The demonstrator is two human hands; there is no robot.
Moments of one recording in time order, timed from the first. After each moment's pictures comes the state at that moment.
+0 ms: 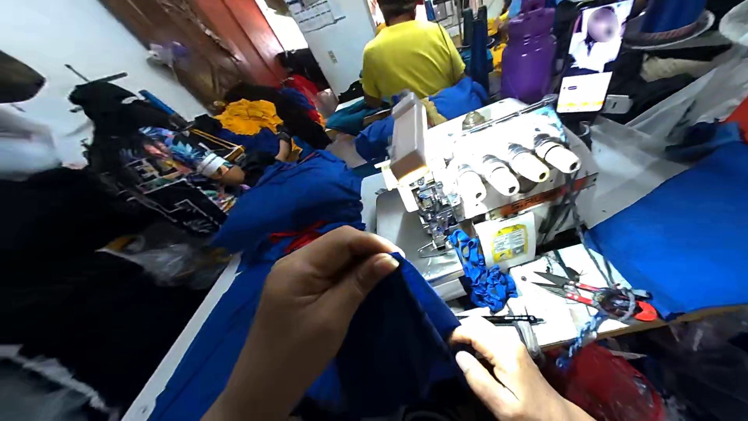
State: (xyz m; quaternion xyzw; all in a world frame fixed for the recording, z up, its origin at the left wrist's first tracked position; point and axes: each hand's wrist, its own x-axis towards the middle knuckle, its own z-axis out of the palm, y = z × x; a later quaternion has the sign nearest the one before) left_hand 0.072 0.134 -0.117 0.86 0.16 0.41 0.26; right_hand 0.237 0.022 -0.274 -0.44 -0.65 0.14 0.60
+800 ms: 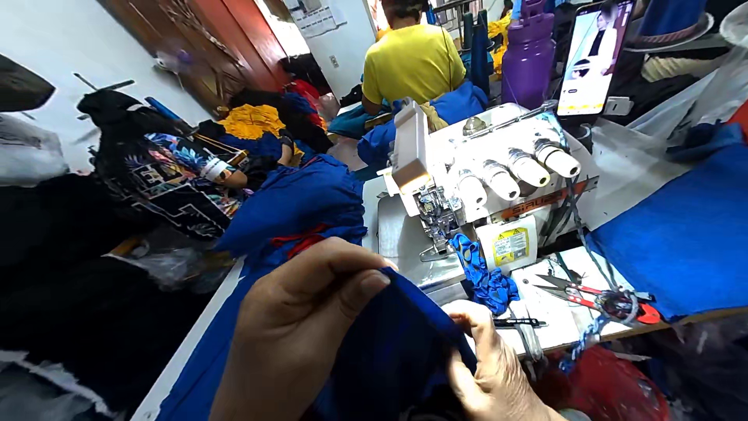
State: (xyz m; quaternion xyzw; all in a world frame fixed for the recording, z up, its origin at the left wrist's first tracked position) left_hand 0.068 0.127 -0.110 0.86 0.12 0.43 0.26; right_hand 0.207 0.029 -0.247 -0.49 -0.57 0.08 0.65
